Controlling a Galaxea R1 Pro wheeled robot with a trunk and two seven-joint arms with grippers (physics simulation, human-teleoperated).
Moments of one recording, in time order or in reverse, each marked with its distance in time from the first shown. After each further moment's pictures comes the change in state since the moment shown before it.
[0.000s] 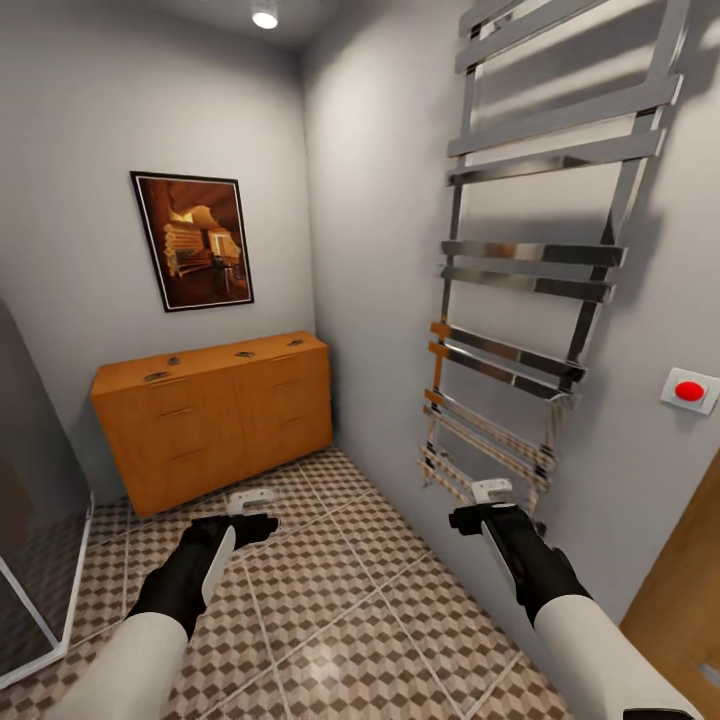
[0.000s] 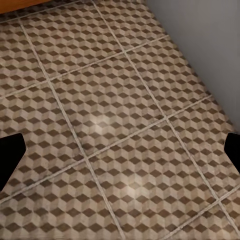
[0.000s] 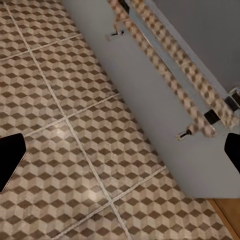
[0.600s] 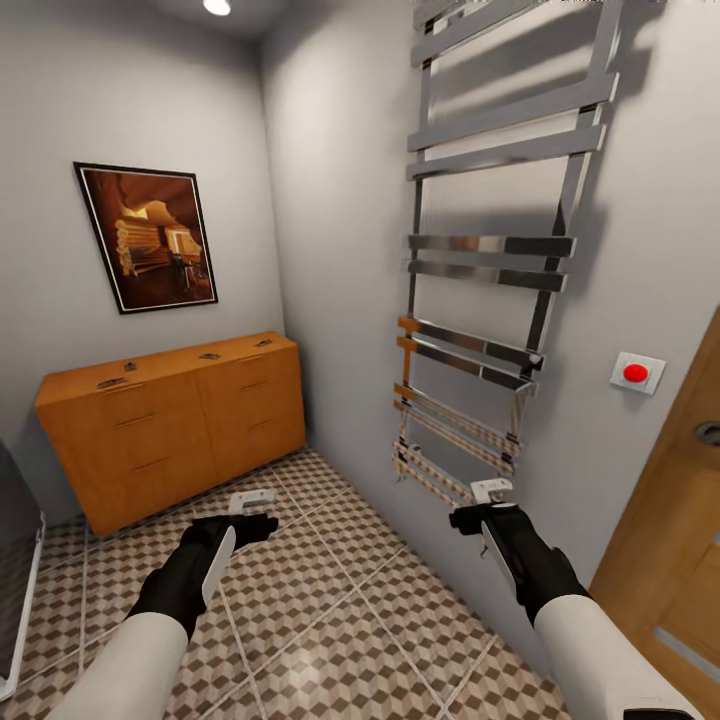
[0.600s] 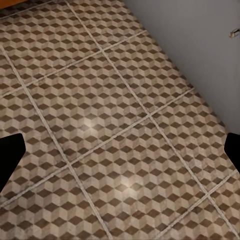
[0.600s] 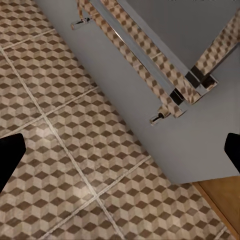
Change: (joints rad) left arm 0.000 0.000 -0.001 0.001 0.000 -0.001 0.000; right arm 0.000 0.000 0.000 -0.001 0.002 0.000 -0.006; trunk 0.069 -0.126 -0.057
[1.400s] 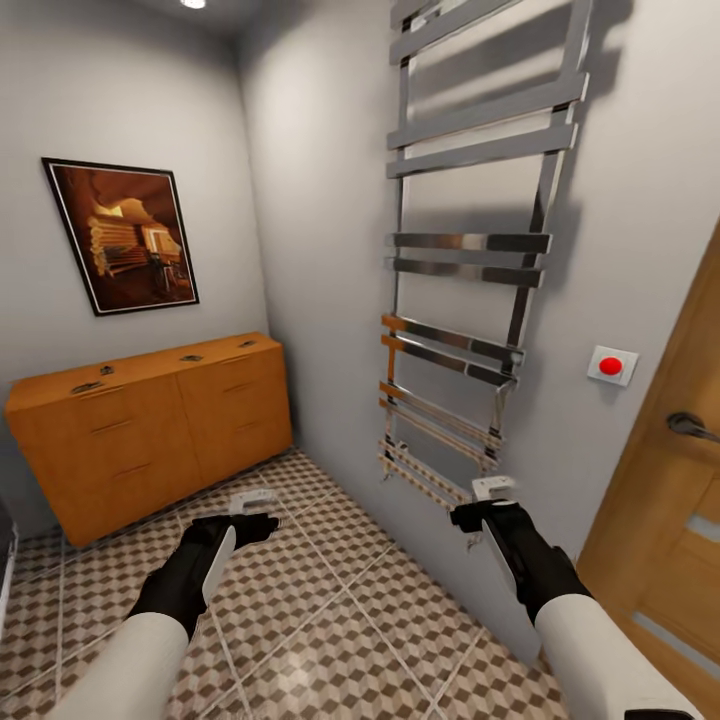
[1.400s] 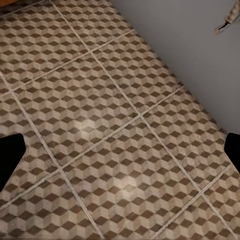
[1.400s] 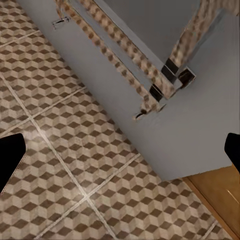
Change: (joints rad) left arm 0.000 -0.001 0.001 -0.002 0.000 -0.002 0.000; right arm 0.000 -0.001 0.004 -0.015 0.004 0.003 -0.005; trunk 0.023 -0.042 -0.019
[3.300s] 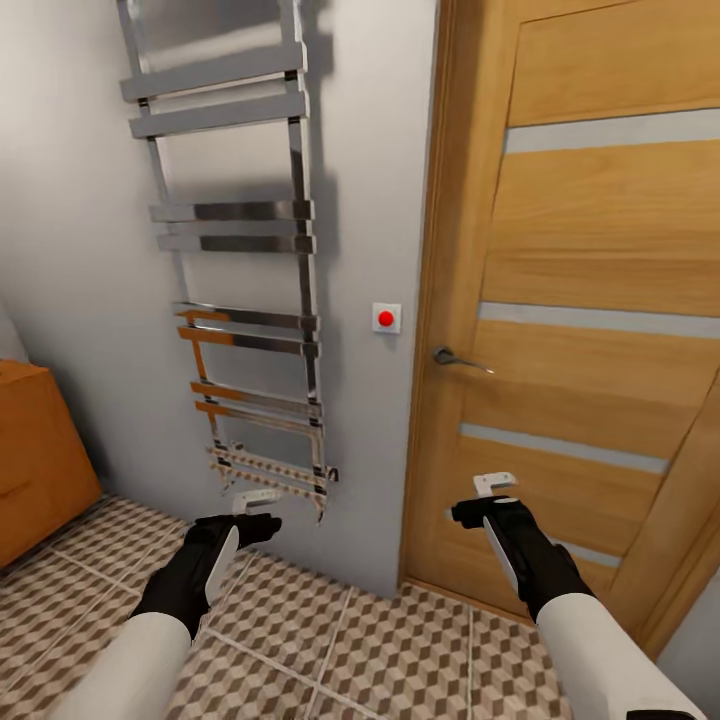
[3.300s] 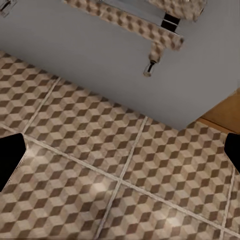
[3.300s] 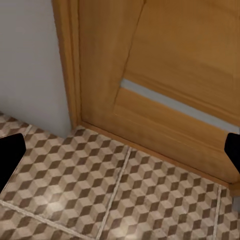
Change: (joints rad) left arm 0.000 -0.008 -0.008 0.000 0.001 0.002 0.000; right arm 0.000 -0.004 -0.001 -0.021 0.000 0.000 -0.002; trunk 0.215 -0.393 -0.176
